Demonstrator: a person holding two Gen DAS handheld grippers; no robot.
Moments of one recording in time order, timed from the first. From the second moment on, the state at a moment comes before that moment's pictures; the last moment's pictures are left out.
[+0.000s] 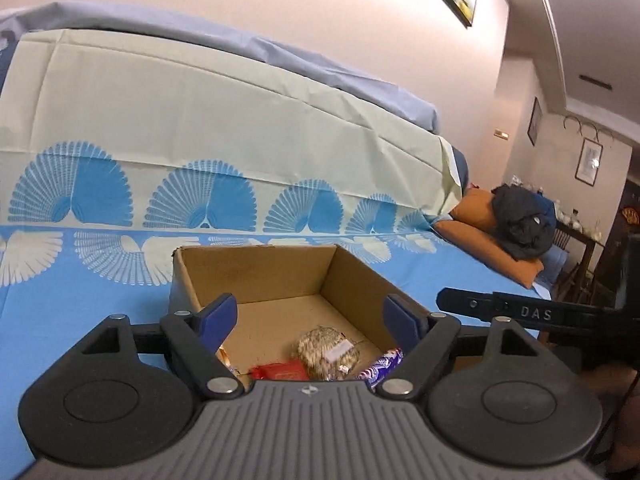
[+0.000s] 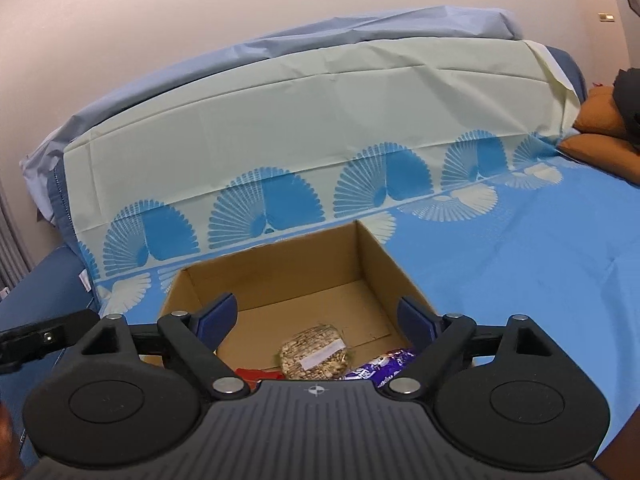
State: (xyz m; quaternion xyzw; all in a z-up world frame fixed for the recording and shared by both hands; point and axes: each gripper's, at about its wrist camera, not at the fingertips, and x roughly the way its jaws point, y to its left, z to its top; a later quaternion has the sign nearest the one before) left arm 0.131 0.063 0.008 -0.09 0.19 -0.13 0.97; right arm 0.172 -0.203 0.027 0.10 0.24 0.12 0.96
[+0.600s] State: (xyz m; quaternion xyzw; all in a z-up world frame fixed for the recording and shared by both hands) left arm 0.067 0.032 0.031 -0.13 0.26 -0.01 0.96; right arm 0.123 -0.210 0.035 0.02 0.27 0.11 0.96
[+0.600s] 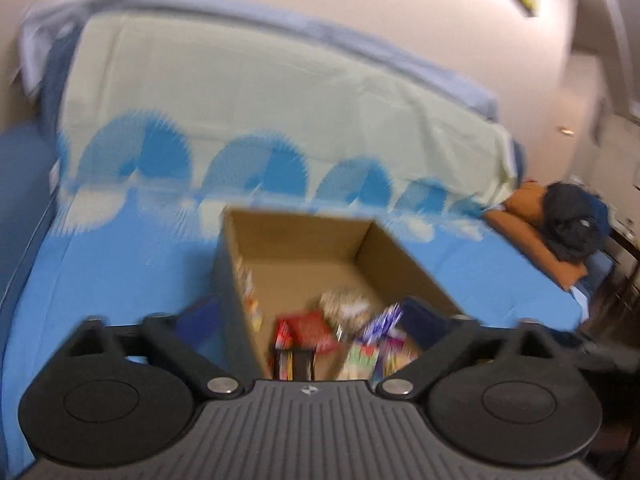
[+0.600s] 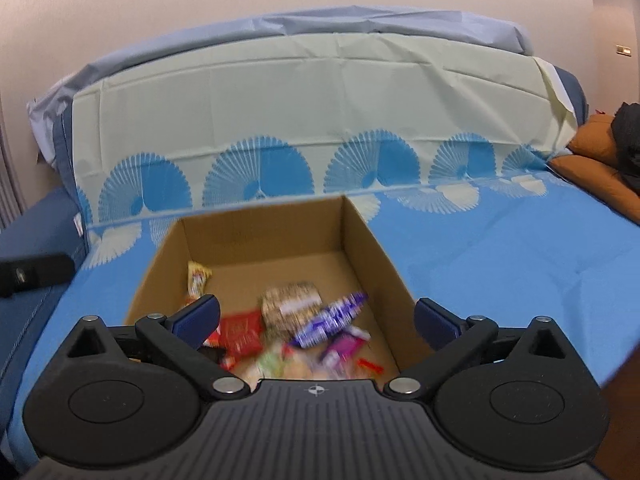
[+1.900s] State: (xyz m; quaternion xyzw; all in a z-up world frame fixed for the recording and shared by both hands) left arm 0.075 -0.014 -0.031 -0.11 0.36 0.02 0.92; right arm 0.113 -0.202 0.008 -0.04 0.32 0.11 0.94
